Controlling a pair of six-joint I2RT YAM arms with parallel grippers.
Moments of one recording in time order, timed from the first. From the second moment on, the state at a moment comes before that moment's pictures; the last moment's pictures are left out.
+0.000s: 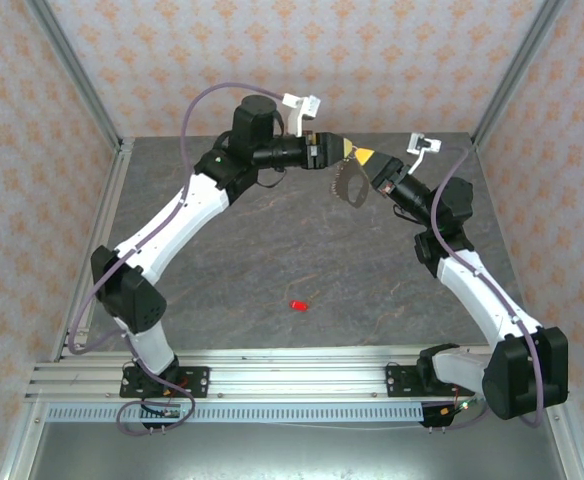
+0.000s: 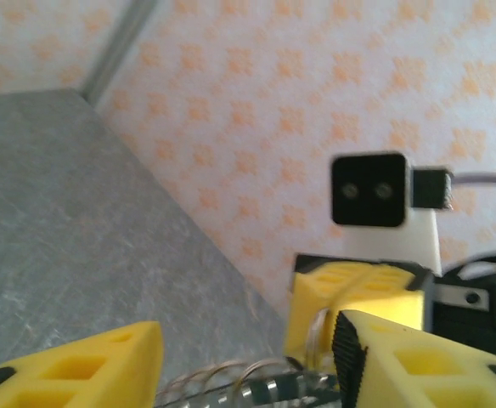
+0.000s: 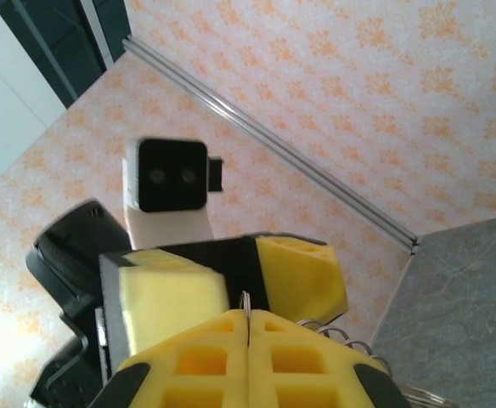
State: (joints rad) left arm -0.54 1.73 1.77 -0.26 0.58 -0.63; right arm 0.22 1.17 0.83 0.67 -0.65 1.17
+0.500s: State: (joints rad) left arm -0.58 1.58 1.43 0.19 0.31 -0.96; right arm 0.24 1.18 0.77 0.77 -0.54 1.26
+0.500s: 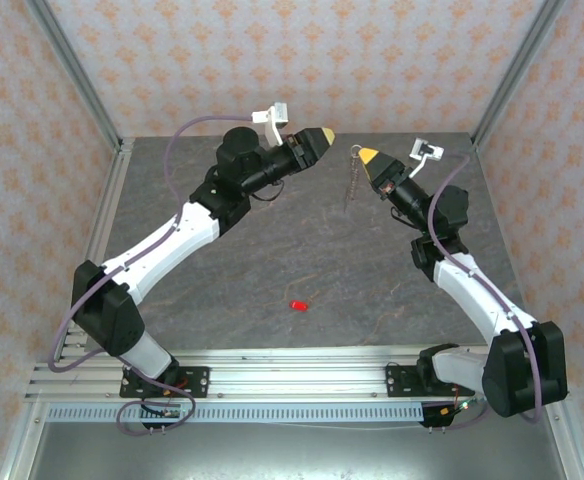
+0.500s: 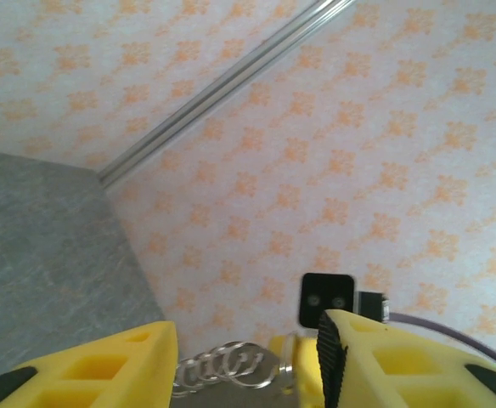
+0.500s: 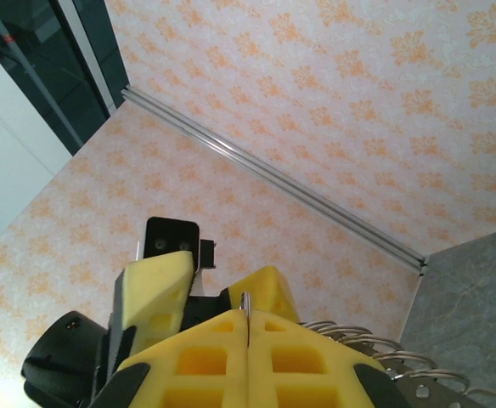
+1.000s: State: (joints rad) left arm -0.62 1.62 1.43 0.25 0.31 -0.99; right arm 0.25 1.21 0.77 0.78 -0.52 1.27
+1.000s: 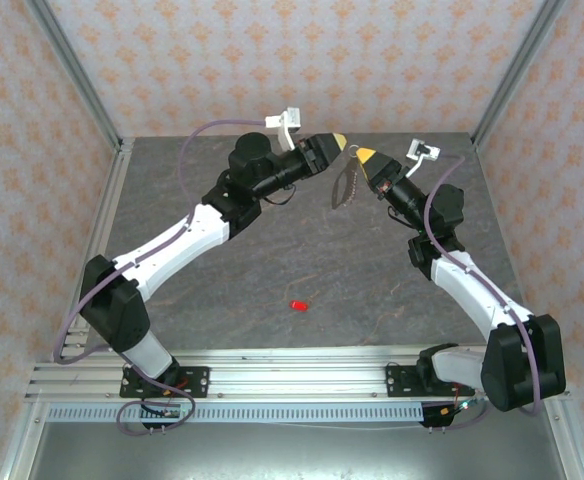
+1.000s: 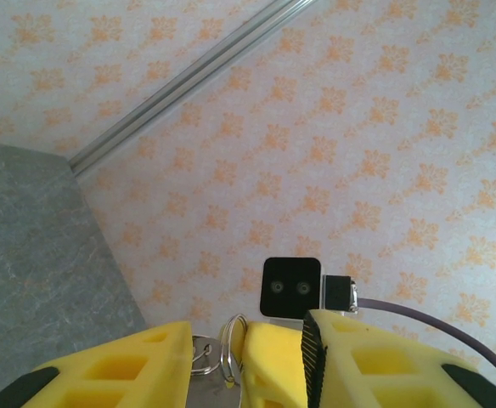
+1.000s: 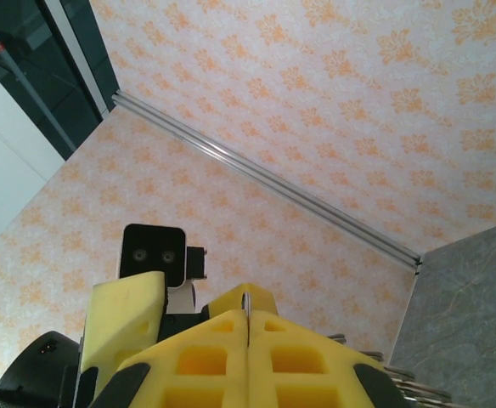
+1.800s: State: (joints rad) left arm -0.65 1.67 1.46 0.26 0.31 -0.99; right arm 0.25 1.21 0.77 0.78 -0.52 1.27
